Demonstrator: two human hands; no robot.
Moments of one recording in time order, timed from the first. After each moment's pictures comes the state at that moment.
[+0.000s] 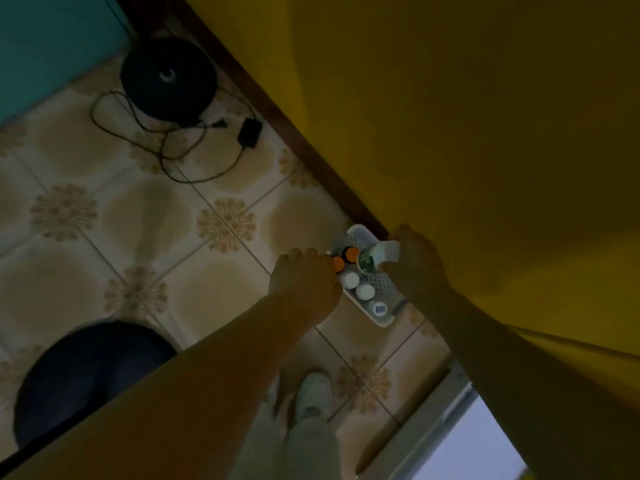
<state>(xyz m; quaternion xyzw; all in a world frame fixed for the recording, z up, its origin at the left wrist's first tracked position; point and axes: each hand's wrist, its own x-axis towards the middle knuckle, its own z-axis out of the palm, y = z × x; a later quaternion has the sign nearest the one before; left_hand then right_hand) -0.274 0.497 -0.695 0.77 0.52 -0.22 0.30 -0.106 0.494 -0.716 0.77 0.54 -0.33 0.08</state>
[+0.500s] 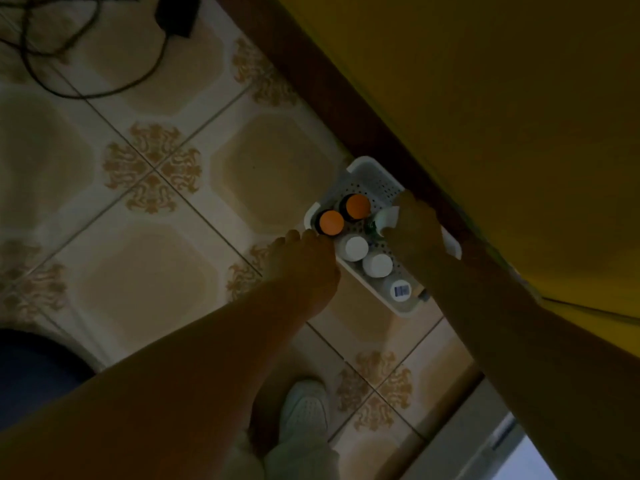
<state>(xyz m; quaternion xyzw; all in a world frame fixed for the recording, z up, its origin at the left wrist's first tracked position) -0.228 0.470 -0.944 0.77 0.49 -0.25 0.31 -0.056 0.483 -0.983 0.80 0.50 -0.31 0.12</state>
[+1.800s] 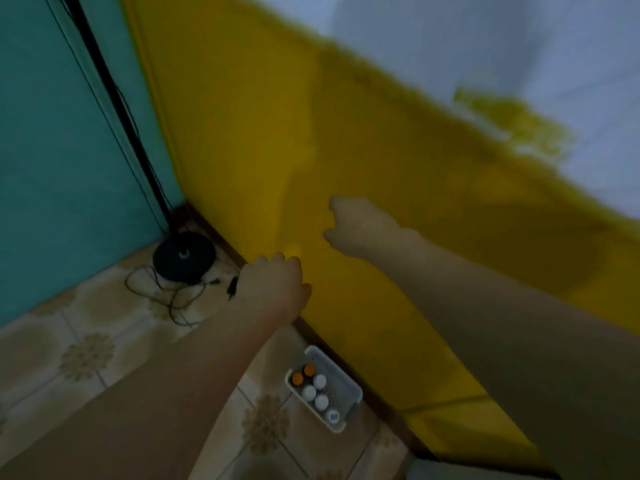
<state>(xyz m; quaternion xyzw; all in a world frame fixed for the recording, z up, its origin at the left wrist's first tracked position) -0.269 0.511 -0.367 0.80 0.57 -0.07 0.14 -0.135 0.545 -0.299 0.69 0.71 -0.13 0.04</state>
